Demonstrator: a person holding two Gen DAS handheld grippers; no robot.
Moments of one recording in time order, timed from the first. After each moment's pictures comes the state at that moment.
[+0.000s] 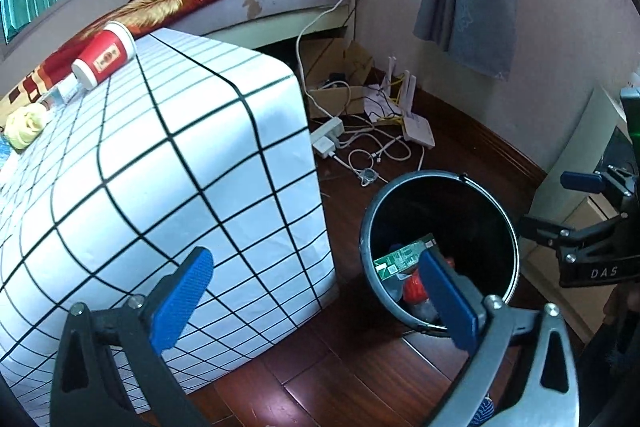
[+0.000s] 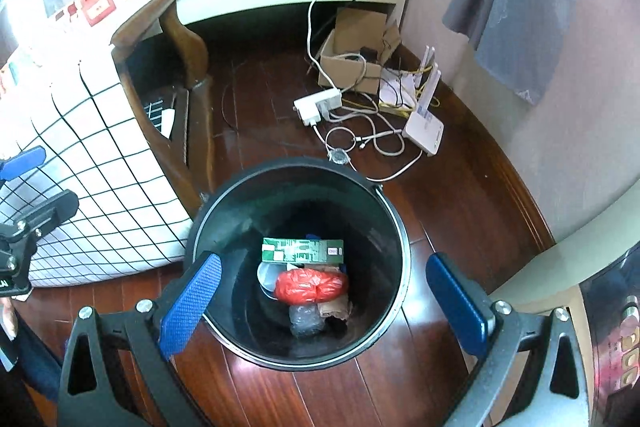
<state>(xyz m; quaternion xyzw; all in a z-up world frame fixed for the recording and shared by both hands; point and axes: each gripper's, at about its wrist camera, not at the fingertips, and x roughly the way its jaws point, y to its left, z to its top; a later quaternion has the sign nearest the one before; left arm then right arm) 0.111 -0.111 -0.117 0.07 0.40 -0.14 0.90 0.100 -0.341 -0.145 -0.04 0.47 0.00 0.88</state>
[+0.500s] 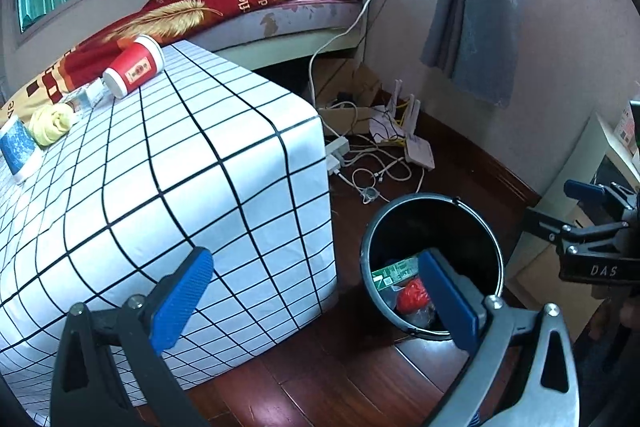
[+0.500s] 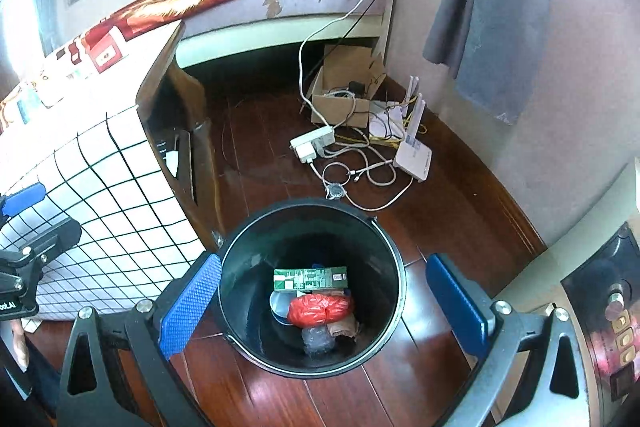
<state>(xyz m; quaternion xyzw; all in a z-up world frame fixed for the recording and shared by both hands) 0.097 -0.095 -0.088 0.04 0.38 -0.13 0.91 0.085 -0.332 -0.104 -0.01 0.42 -0.02 0.91</state>
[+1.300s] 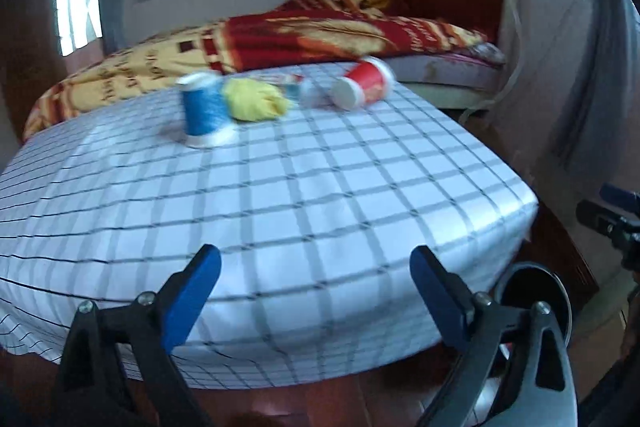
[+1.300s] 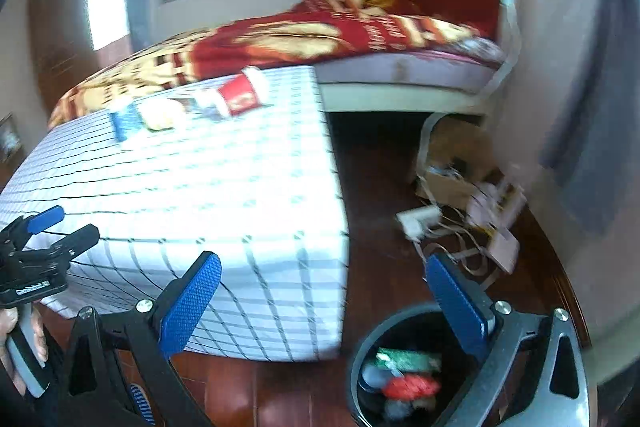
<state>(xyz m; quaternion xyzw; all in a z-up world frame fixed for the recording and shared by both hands) 0.095 0.101 -0.053 -0.04 0.34 0.08 0.94 0.152 -0.153 -0.031 -0.07 0.35 0.17 0.92</state>
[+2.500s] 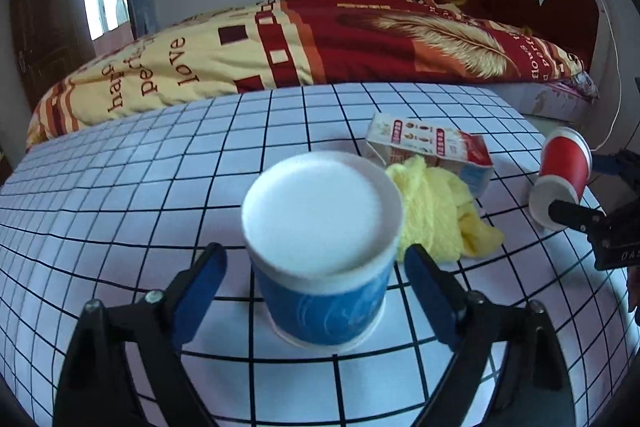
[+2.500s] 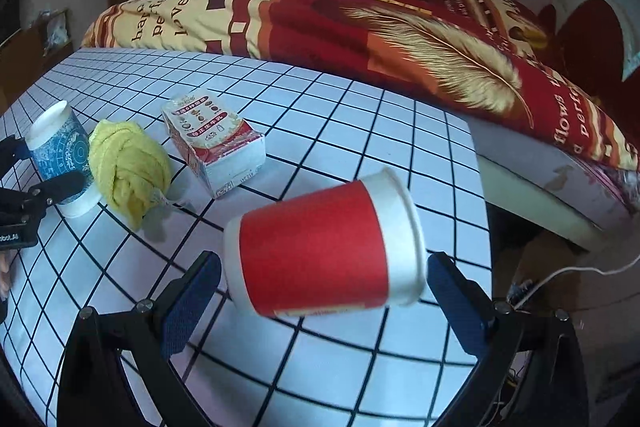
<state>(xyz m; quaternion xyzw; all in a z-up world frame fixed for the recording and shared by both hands) 0.278 0.245 -0.073 -0.05 0.37 0.14 0.92 0.415 0.054 -0.071 -0.22 0.37 0.30 0.86</state>
